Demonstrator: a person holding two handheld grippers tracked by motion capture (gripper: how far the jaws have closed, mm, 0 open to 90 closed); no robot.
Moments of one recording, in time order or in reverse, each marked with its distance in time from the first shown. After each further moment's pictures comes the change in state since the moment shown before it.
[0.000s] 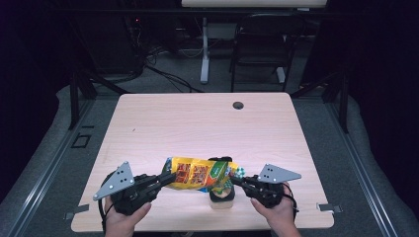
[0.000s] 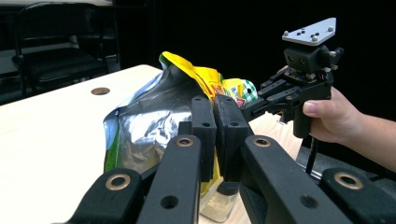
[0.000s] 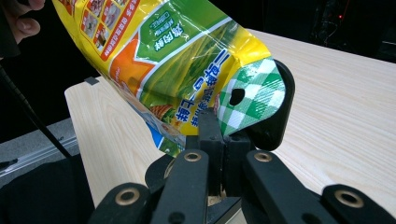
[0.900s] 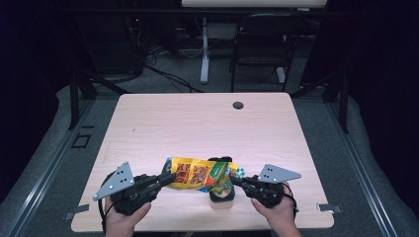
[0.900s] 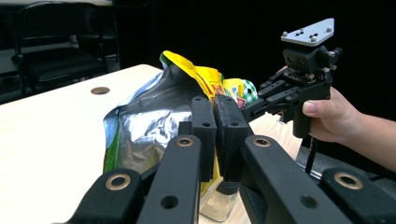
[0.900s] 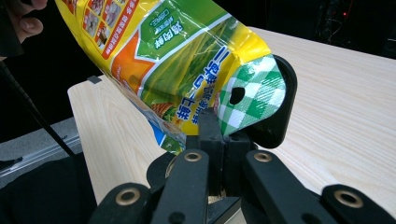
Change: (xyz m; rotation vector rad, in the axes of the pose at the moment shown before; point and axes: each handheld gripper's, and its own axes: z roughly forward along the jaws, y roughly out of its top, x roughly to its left) left arm 0.000 -0.001 0.000 0.004 0.002 0.001; right arm -0.001 -0.001 0.001 0.000 0.014 0.009
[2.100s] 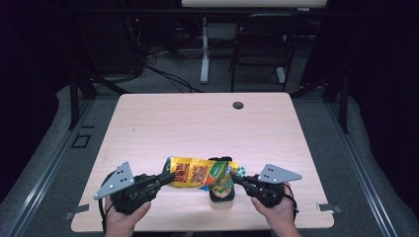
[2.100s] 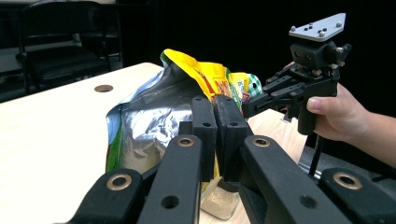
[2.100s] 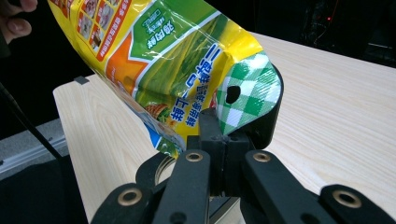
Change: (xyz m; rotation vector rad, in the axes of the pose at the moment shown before) left arm 0.004 -0.003 0.000 0.002 0.013 -0.003; right arm 0.001 0.001 -0.001 -0.003 -0.051 -0.014
